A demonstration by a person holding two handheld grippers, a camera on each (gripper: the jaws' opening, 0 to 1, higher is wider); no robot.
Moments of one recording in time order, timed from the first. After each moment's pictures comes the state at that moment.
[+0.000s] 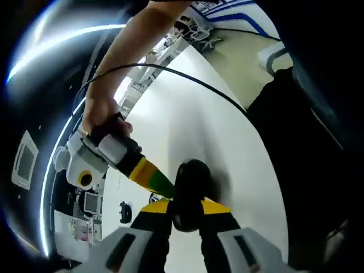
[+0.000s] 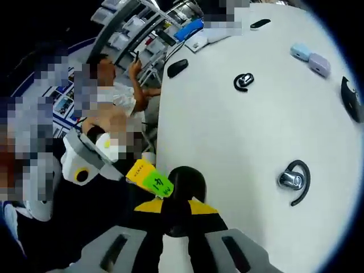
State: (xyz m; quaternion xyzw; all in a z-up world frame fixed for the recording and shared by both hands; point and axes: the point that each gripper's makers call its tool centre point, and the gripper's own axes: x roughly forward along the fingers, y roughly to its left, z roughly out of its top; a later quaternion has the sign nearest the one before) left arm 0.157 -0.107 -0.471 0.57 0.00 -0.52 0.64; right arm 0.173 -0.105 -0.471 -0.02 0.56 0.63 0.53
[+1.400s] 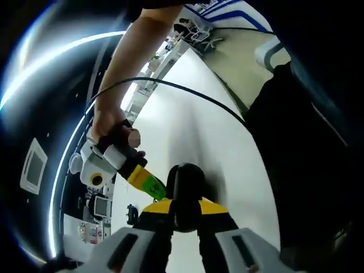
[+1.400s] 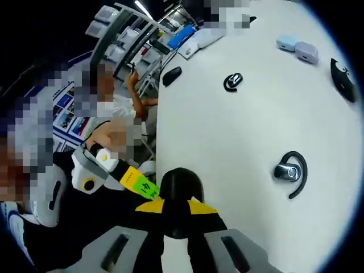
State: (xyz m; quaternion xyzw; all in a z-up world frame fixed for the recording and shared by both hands) left arm 0.142 -0.102 -0.470 0.57 -0.03 -0.50 0.65; right arm 0.161 -0.104 -0.471 0.03 0.57 0.62 0.54
